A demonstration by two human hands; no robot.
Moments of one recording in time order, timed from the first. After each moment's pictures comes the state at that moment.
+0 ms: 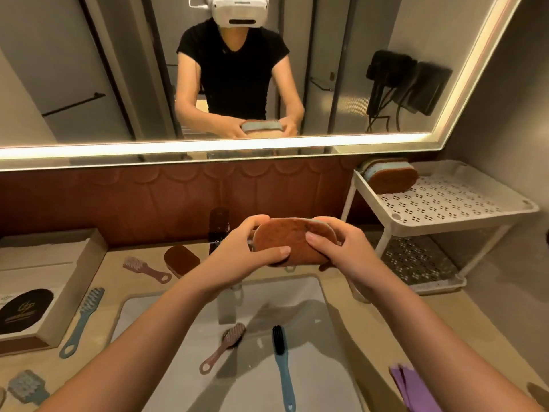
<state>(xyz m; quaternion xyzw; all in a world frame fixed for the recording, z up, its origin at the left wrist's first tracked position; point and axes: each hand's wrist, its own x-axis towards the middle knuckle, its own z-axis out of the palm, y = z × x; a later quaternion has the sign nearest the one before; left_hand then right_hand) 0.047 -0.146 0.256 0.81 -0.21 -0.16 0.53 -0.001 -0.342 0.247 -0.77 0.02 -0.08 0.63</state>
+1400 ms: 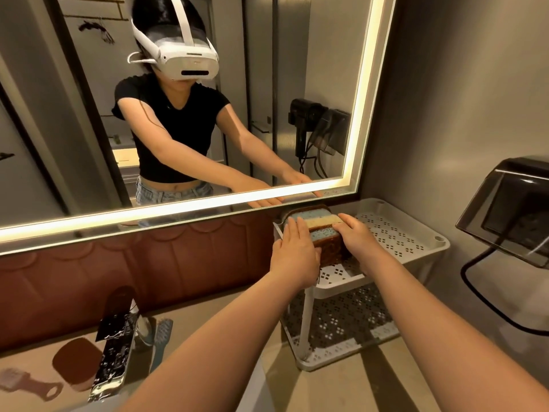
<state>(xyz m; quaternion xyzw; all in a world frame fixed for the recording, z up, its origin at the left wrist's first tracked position) 0.104 -0.423 0.268 0.93 -0.32 -0.02 0.18 0.076 -0.554 0.270 -0.77 0.25 -0.15 0.56</state>
